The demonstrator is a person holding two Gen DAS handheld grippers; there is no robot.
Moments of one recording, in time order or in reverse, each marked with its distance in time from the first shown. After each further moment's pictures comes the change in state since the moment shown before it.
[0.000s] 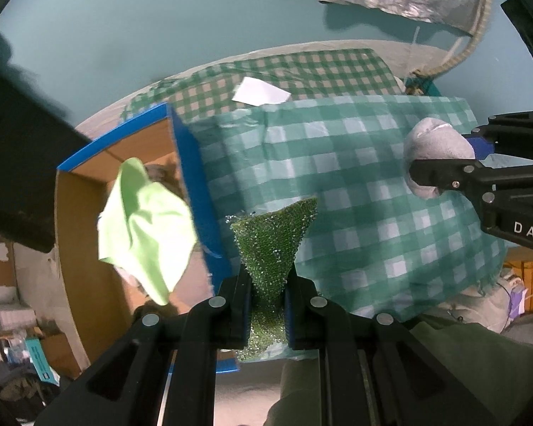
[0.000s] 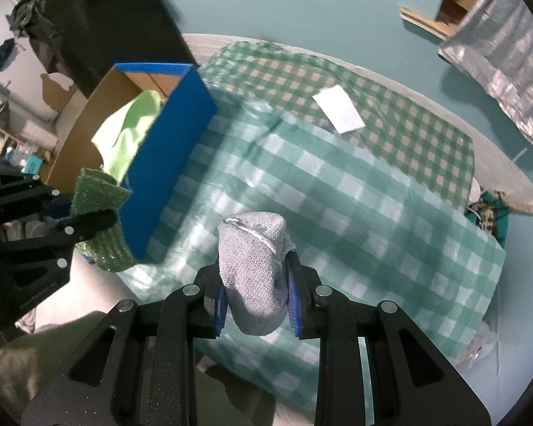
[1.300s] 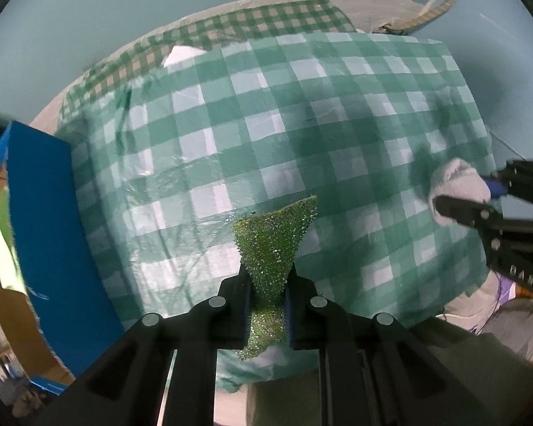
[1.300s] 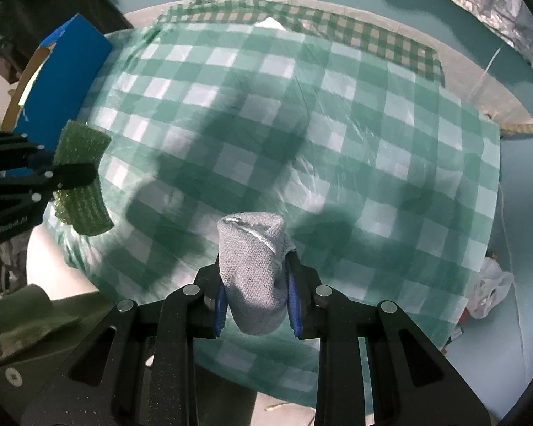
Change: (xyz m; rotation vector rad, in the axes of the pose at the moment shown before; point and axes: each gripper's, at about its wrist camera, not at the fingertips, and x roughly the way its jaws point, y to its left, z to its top) left arm 0.087 -0.136 0.025 0.064 0.160 -0.074; right arm 0.046 -0.148 -0.137 0.167 0.104 -0.034
